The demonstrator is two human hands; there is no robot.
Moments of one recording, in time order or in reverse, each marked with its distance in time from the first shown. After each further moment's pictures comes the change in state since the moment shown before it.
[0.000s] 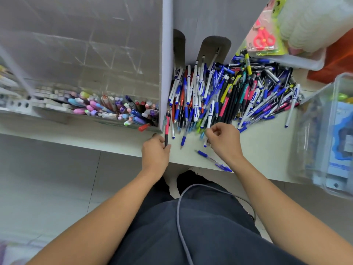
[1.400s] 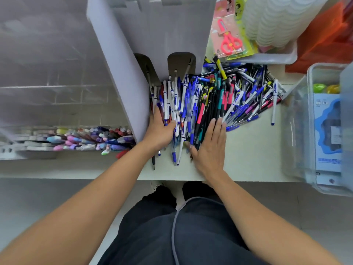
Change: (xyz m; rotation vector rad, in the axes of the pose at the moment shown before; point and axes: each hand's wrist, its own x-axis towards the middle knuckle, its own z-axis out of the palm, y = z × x) left_hand 0.072 0.107 0.000 -0.150 -0.341 0.095; right_hand 0.016 0.052 0.039 -0.470 0.237 -0.098
